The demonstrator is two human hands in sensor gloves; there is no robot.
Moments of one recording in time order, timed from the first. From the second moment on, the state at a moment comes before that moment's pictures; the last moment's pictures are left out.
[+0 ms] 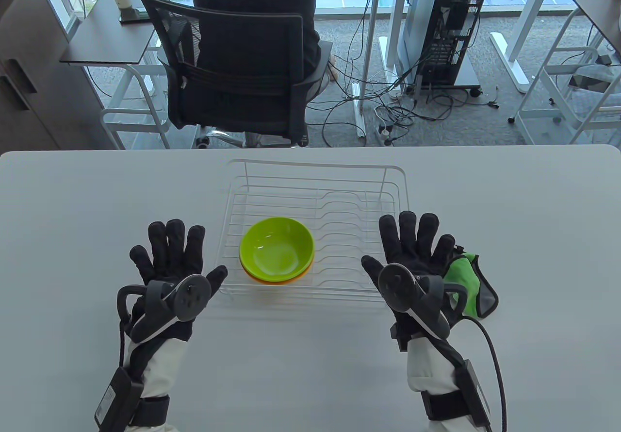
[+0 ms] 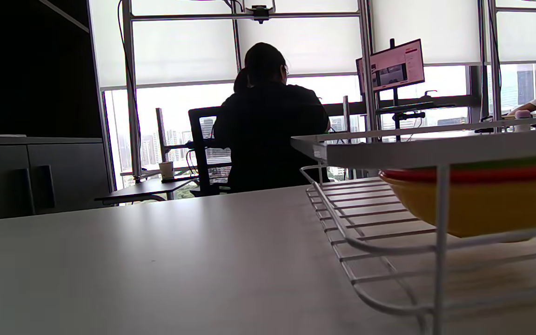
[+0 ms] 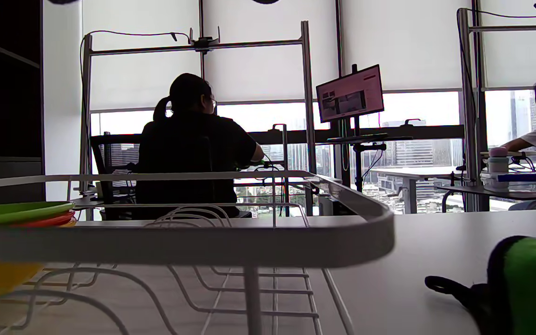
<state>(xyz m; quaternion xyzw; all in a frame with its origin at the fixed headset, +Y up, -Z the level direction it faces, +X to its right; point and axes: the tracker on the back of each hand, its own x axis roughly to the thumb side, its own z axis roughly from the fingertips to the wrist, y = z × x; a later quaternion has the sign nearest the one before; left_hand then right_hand) -0.239 -0.661 -0.297 0.08 -0.08 -0.04 0.99 0.133 -0.650 -0.299 0.01 -0.15 0.99 0.06</state>
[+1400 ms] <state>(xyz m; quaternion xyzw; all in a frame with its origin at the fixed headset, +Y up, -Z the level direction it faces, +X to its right) -0.233 -0.671 -0.298 0.04 -0.10 -0.05 0.99 0.129 -0.661 -0.301 0.02 -0.12 0.99 0.02</state>
